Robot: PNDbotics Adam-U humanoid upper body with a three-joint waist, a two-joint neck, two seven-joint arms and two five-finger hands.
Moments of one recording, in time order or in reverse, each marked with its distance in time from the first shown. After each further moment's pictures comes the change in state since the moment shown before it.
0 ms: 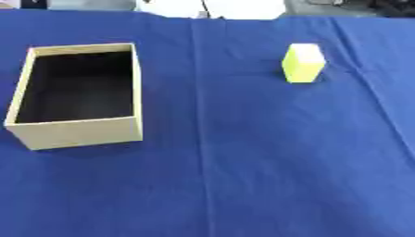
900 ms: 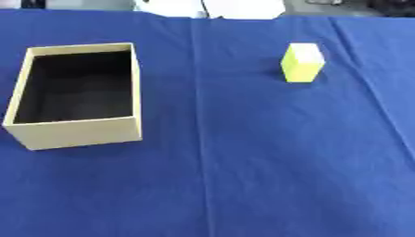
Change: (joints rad) left arm 0.000 0.000 -0.001 0.000 0.006 0.000 -0.005; right arm -0.132 -0.204 0.084 0.052 0.068 0.119 0.189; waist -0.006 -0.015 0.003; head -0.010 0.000
